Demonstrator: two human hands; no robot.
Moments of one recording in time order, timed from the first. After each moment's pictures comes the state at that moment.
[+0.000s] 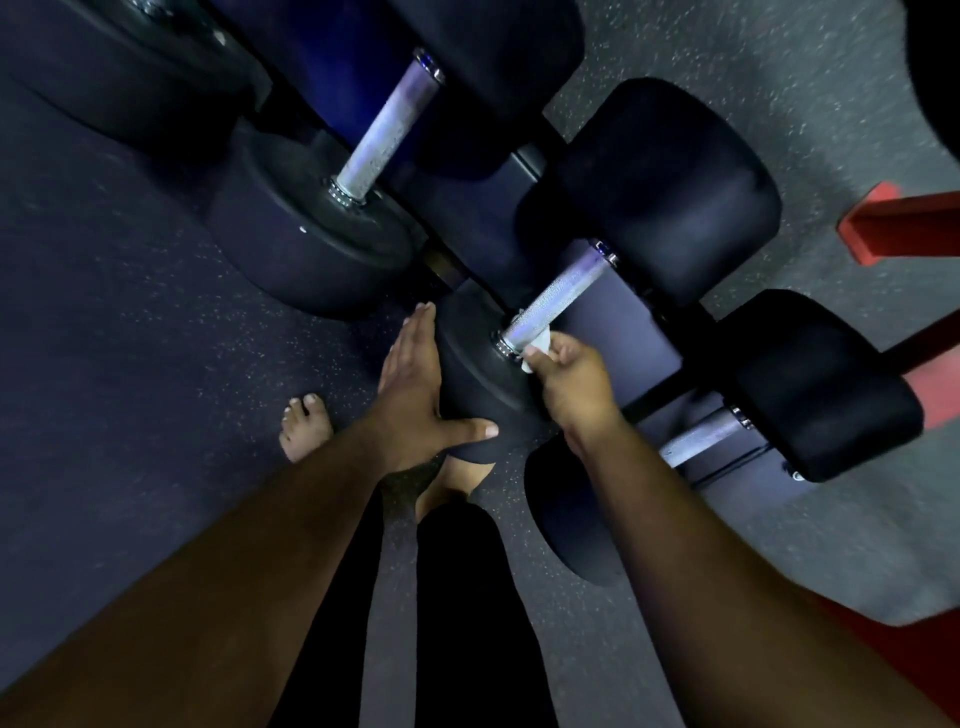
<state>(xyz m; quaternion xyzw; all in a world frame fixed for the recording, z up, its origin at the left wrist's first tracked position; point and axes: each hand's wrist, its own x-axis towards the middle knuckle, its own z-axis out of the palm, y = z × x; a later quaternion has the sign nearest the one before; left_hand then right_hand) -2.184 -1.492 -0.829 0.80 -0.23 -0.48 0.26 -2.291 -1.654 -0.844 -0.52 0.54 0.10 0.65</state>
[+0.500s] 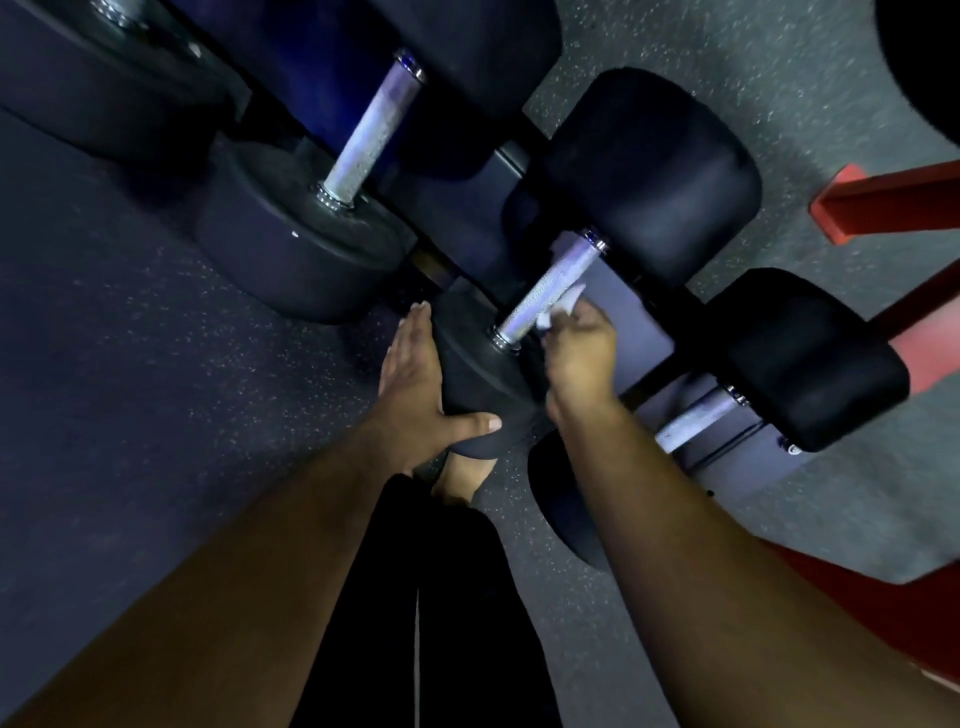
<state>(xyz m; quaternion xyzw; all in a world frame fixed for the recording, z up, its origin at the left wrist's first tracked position) -2.184 -1.494 -0.826 0.80 -0.23 -0.48 0.28 -2.263 -1.651 -0.847 -0.46 0.65 -0.07 0.60</state>
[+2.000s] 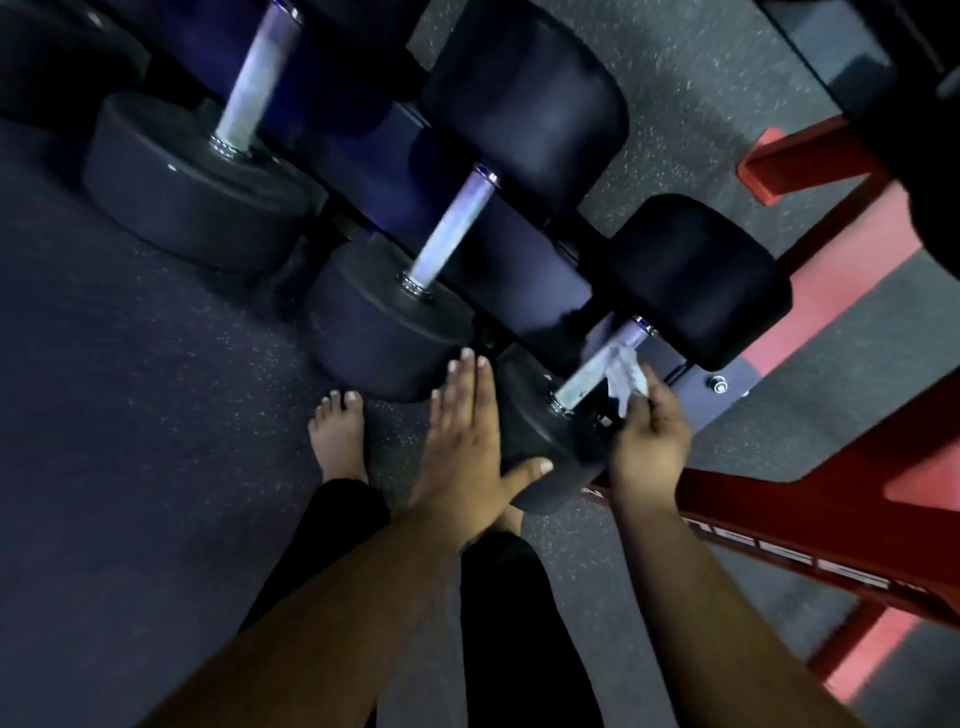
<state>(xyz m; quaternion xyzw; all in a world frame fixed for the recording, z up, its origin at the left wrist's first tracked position) -2.374 -1.519 -0.797 0.82 -0.37 -0.40 0.19 -2.499 -1.659 -0.805 -0.55 0.69 -0.14 0.46</state>
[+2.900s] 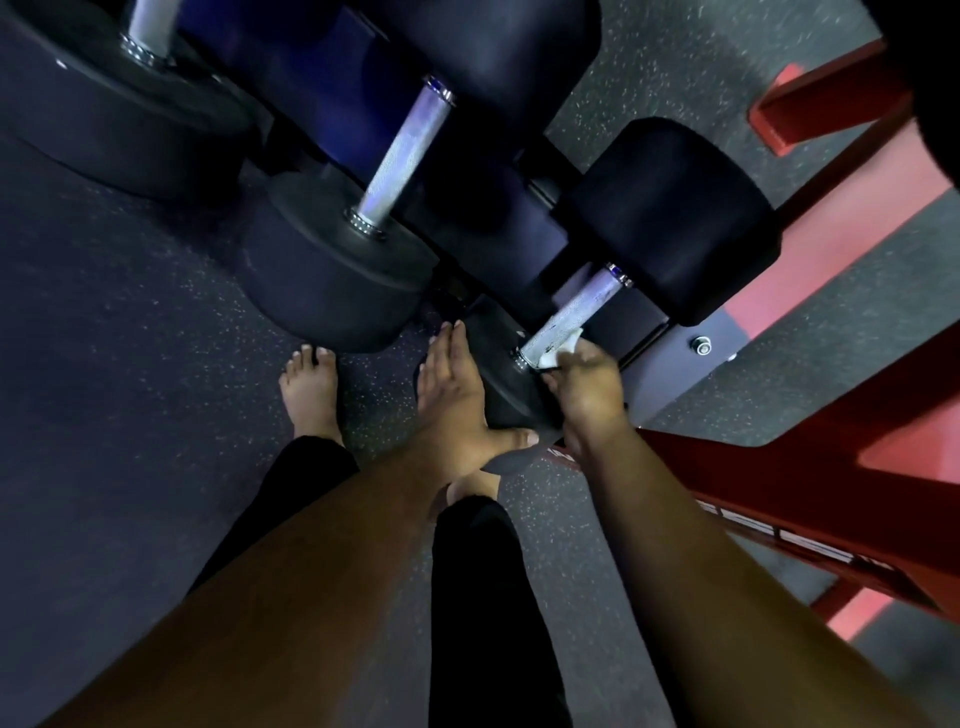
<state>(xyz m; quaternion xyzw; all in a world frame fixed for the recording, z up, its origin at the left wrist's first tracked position) -2.408 -1.550 -0.816 0.81 -0.23 -0.49 0.20 -2.485 -1.673 -0.821 -0.40 0.68 0.00 0.62</state>
